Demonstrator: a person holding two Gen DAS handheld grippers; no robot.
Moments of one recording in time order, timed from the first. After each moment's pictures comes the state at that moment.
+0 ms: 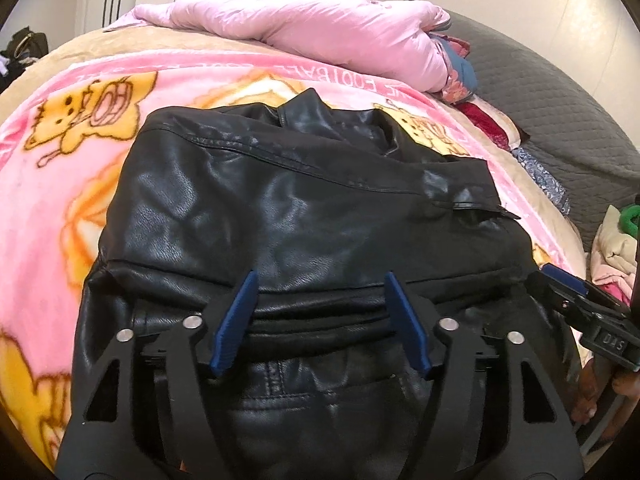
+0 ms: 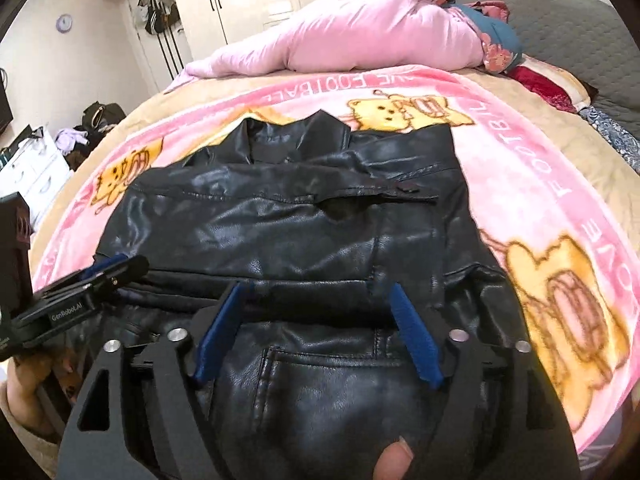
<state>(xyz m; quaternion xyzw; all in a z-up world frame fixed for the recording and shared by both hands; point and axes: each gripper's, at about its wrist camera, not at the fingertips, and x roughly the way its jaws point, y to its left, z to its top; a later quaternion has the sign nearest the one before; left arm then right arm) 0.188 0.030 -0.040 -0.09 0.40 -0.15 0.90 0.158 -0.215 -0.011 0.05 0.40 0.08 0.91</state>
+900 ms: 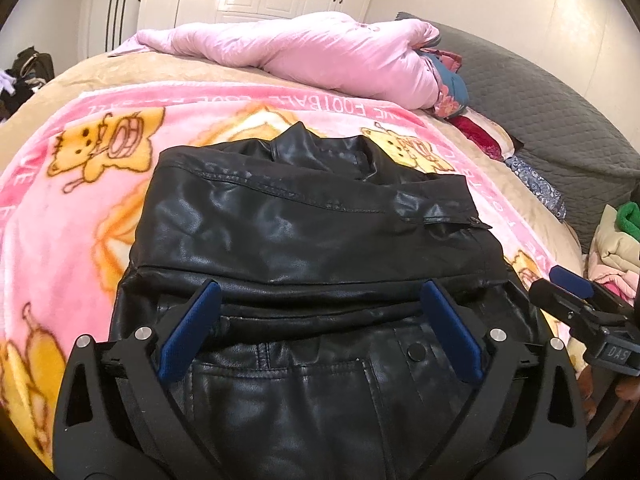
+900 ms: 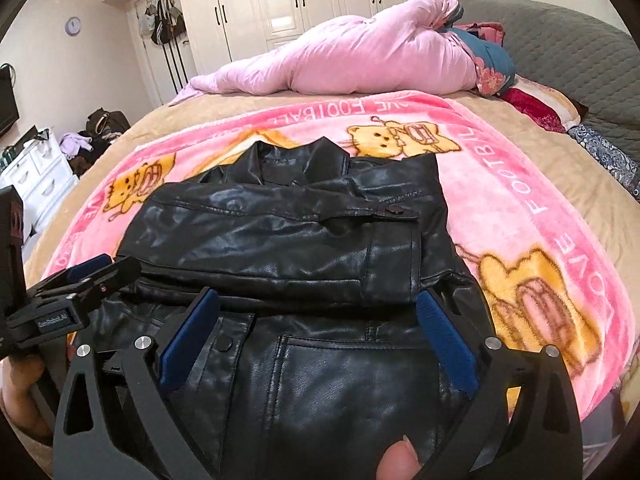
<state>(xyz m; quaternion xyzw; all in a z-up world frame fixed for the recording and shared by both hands) 0.158 0.026 -0.001 -0.08 0.37 -0.14 0.91 0.125 -0.213 0.023 0.04 0.37 0.08 0.92</state>
